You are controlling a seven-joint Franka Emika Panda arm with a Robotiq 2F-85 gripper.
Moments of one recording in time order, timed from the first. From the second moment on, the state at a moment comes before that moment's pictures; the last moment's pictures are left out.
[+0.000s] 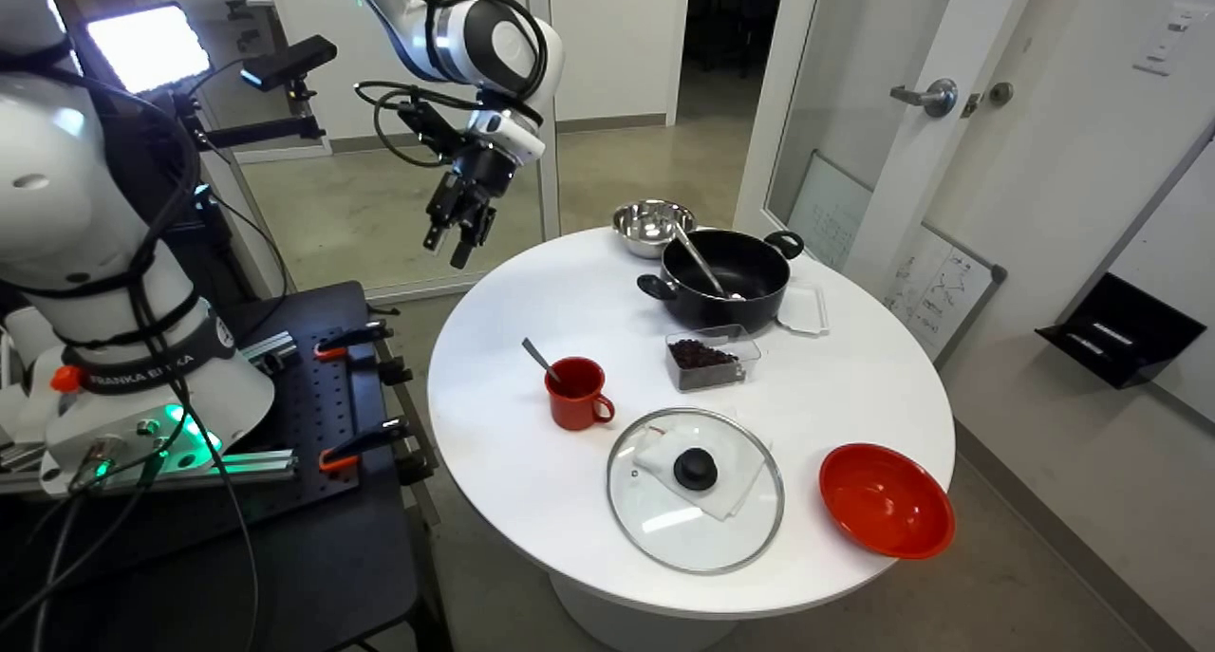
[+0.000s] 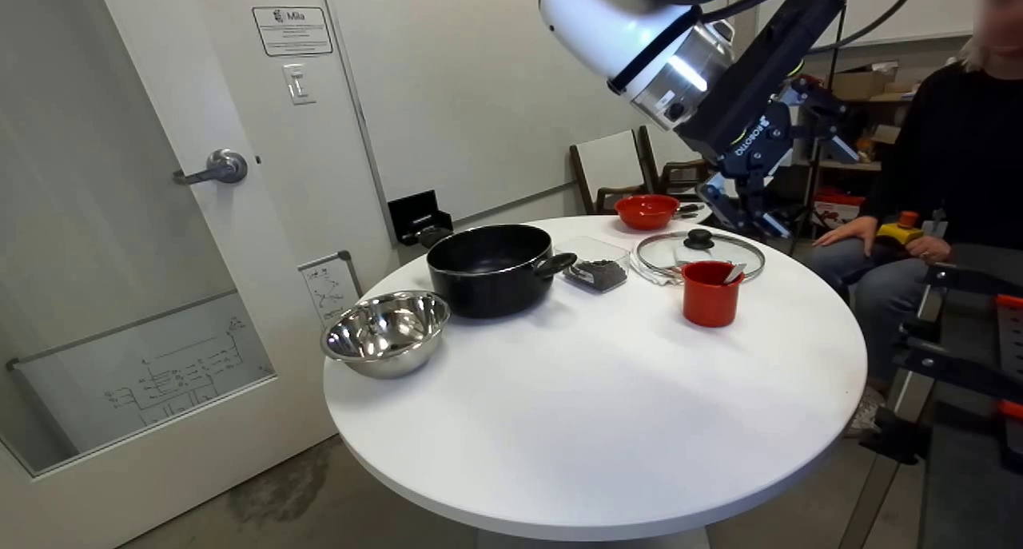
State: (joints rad) arm 0.20 0.21 0.08 -2.30 -0.27 1.71 1.15
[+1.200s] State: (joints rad) arm 0.25 0.21 0.13 -2.28 -0.71 1.92 1.08
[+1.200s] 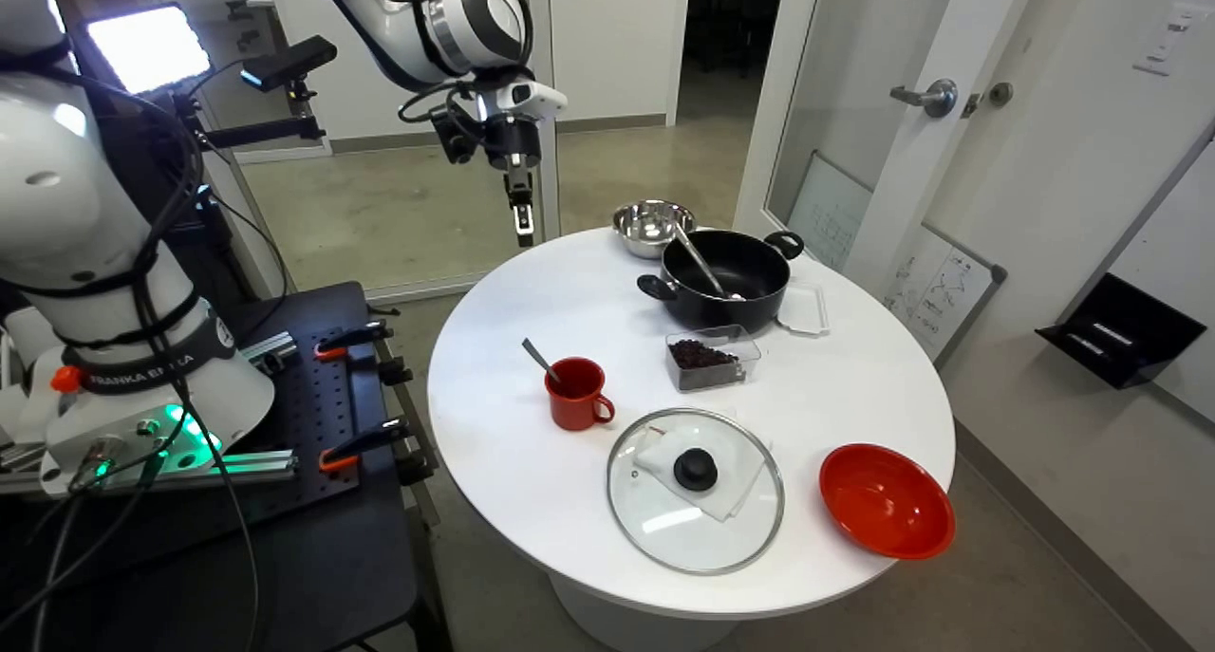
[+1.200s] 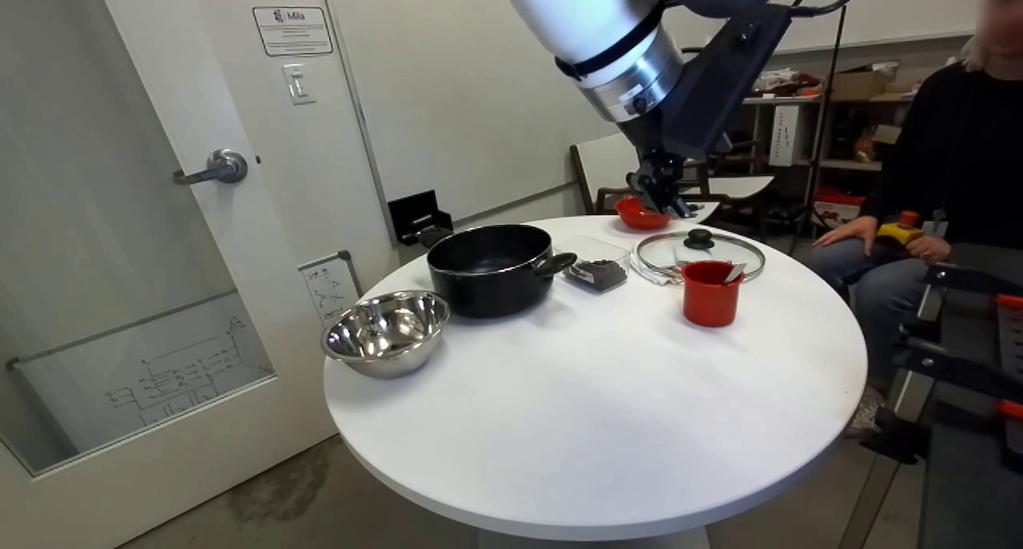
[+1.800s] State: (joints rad) arm 0.09 0.07 0.04 -2.58 -1.17 2.54 1.08
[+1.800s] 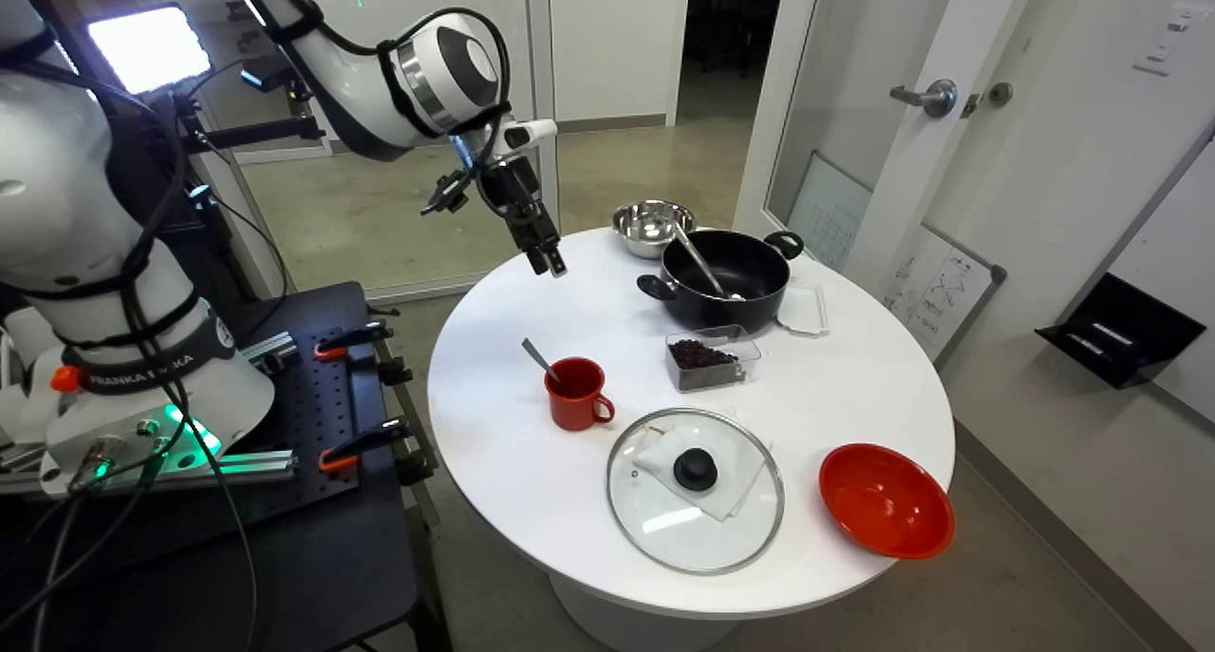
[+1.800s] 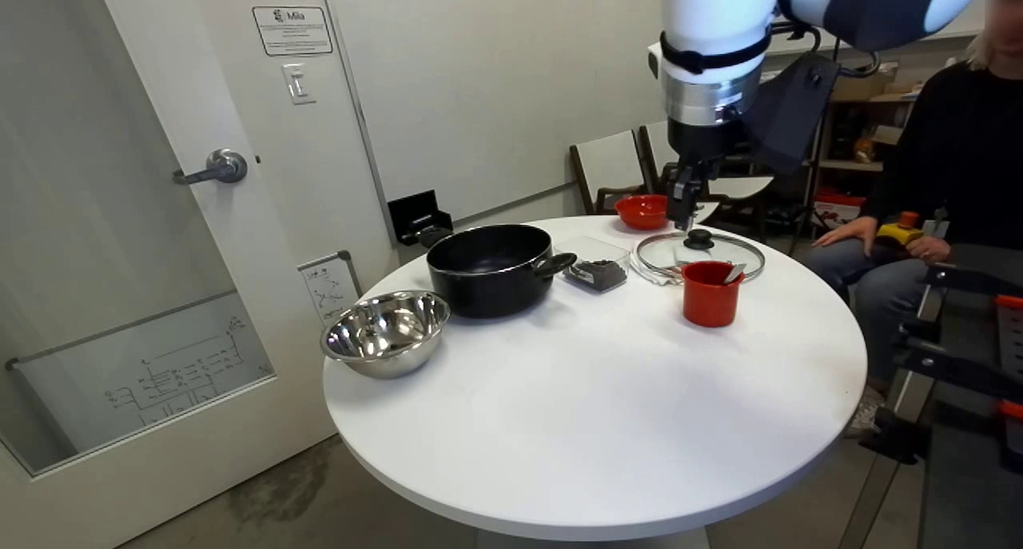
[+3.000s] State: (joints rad) arm 0.08 0.00 0.02 -2.60 -1.81 2.82 1.35
